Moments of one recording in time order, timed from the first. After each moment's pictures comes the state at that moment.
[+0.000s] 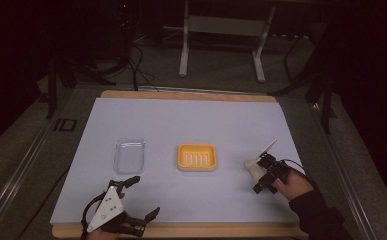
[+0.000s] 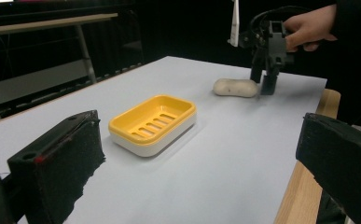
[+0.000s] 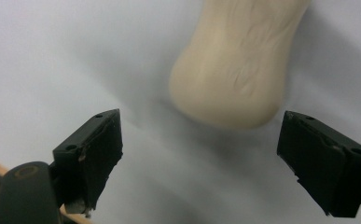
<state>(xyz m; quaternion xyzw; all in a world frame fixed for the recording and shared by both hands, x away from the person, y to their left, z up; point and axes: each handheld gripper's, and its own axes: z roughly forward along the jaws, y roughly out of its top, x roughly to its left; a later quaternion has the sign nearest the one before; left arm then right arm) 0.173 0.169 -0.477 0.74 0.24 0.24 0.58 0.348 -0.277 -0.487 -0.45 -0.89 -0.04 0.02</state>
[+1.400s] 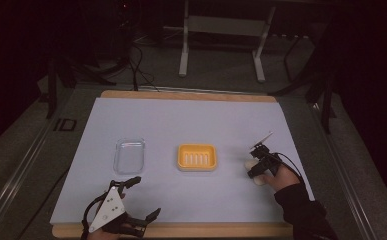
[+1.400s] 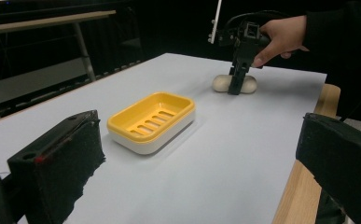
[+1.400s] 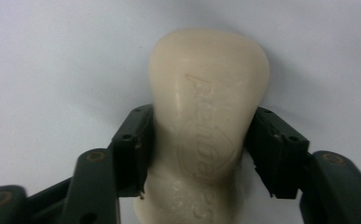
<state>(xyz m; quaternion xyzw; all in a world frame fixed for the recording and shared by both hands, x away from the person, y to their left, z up) 0.173 0.167 -0.478 0.74 0.24 0.24 0.58 0.377 -0.262 -0.499 -0.49 -0.87 -0.08 -0.05</state>
